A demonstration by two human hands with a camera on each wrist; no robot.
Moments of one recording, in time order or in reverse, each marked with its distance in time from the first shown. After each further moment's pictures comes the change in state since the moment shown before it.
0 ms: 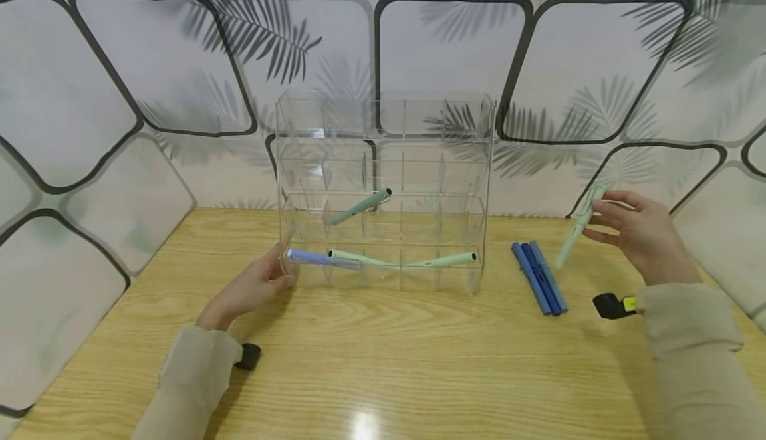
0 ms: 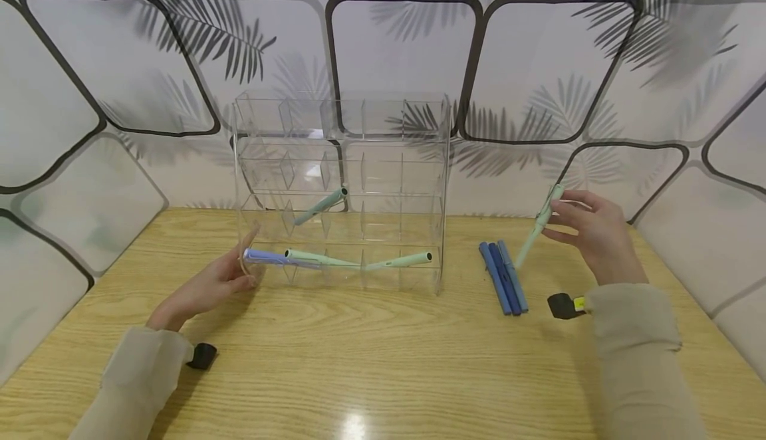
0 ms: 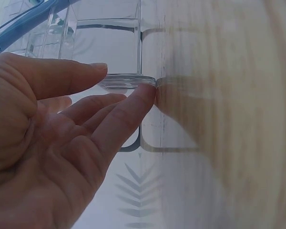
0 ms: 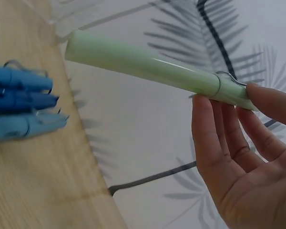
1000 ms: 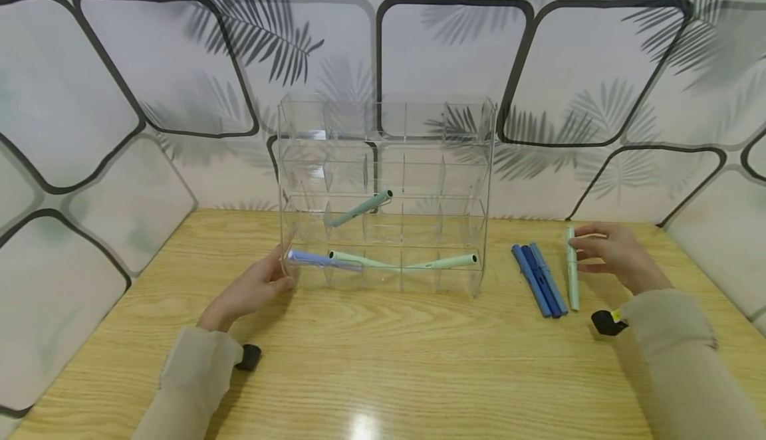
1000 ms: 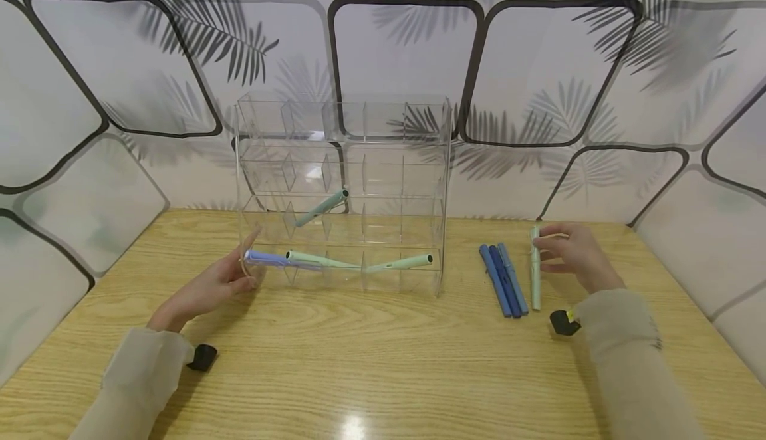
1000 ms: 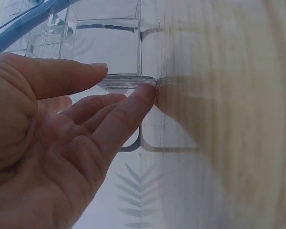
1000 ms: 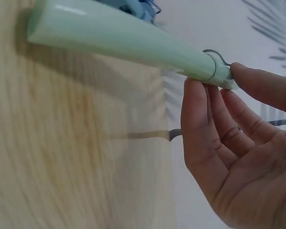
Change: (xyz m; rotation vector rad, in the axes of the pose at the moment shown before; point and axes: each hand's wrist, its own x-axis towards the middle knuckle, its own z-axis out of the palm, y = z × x) left_hand -0.001 -0.001 -0.002 0.063 0.003 -0.022; right_hand 0.017 0.042 -0.026 -0.690 -0.104 0.178
